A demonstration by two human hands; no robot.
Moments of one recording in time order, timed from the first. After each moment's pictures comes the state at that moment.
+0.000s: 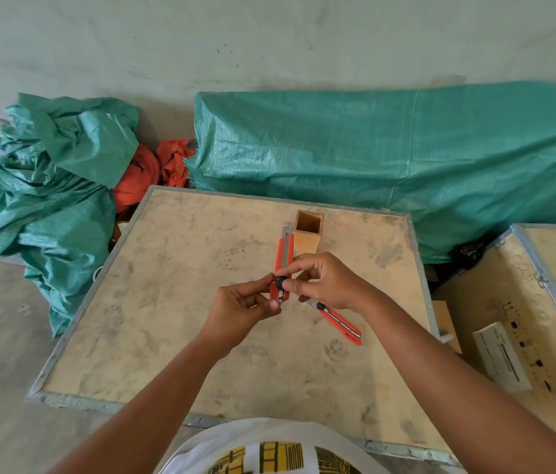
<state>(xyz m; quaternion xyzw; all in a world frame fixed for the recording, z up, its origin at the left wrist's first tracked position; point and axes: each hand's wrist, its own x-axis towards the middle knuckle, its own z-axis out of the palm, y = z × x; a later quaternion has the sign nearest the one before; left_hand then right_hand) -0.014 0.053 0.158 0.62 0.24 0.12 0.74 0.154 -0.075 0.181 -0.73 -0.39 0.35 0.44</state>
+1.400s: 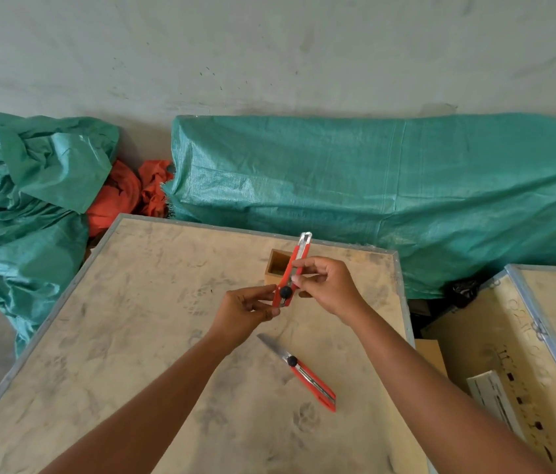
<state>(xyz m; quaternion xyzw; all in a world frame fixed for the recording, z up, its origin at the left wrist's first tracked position) 0.134 0.063 0.141 0.71 0.27 0.09 0.64 0.291 -0.070 0.148 -0.77 -0.26 0.24 0.53</state>
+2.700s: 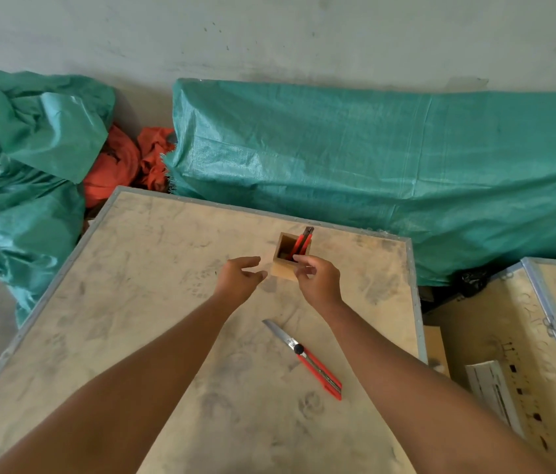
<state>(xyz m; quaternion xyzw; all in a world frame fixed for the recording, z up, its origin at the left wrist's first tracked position) 0.188 0.132 0.061 0.74 0.40 0.06 0.53 0.297 -0.019 0.064 -0.87 -0.22 0.15 0.42</state>
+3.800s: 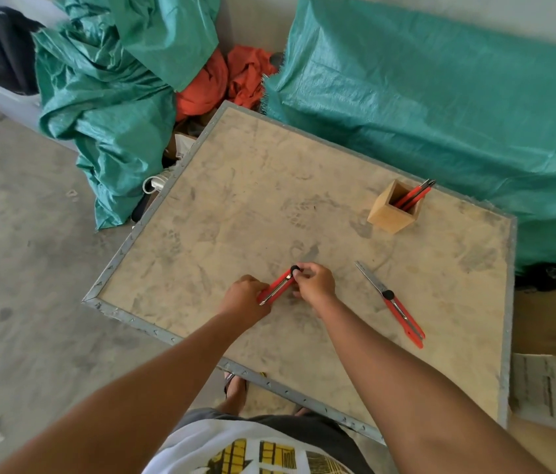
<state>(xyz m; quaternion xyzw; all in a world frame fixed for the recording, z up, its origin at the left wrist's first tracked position) -0.082 0.148 -0.009 0.85 0.38 -0.05 0.36 0.069 0.066 -0.011 -0.82 -0.03 0.39 0.41</state>
